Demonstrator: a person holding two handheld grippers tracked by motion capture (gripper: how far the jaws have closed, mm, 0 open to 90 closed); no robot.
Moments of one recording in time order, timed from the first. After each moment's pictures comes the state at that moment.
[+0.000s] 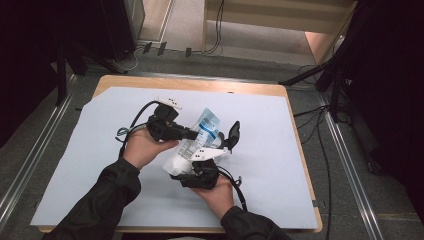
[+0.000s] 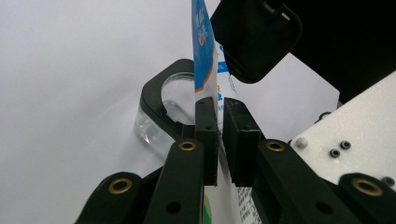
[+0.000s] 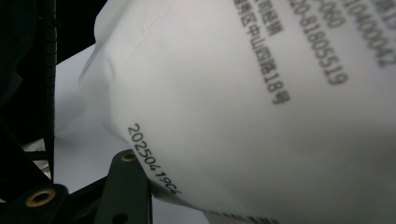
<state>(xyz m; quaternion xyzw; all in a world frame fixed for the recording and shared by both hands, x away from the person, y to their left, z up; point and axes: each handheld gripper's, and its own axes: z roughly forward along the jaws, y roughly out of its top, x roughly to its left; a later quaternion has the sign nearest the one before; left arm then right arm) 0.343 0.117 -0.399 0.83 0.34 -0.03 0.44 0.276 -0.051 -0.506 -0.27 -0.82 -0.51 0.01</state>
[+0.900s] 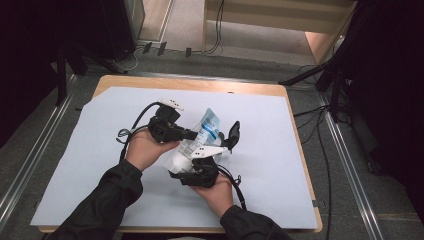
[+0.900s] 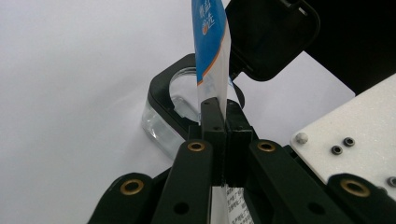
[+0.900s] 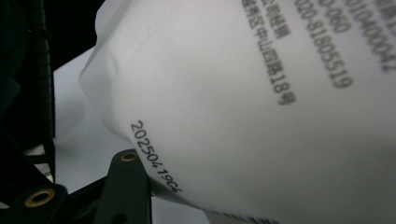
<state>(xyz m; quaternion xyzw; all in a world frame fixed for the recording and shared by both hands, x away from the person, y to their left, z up) 0.340 0.112 -0.400 0.83 0.36 -0.02 0.42 0.281 -0.049 -0.506 -0.28 -0.82 -0.50 0.02</state>
